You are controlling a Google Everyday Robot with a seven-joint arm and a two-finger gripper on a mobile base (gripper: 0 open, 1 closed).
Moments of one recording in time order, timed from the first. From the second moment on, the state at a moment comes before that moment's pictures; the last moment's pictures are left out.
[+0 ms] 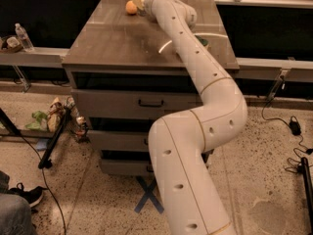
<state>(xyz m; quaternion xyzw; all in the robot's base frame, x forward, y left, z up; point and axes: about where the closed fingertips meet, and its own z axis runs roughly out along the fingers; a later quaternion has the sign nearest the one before) 1.029 0.021 0.950 -0.21 0.68 0.08 0.70</state>
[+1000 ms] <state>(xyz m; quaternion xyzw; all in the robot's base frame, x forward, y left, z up) 1.041 -0.050 0.963 -0.13 0.67 0.04 0.73</state>
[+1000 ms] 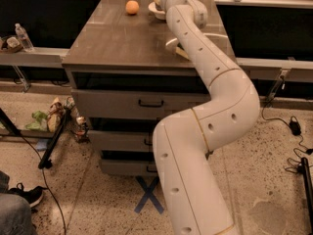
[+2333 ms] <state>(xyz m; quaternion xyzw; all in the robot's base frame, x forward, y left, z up) 1.047 -0.060 0.963 -0.09 0.65 0.03 0.75</state>
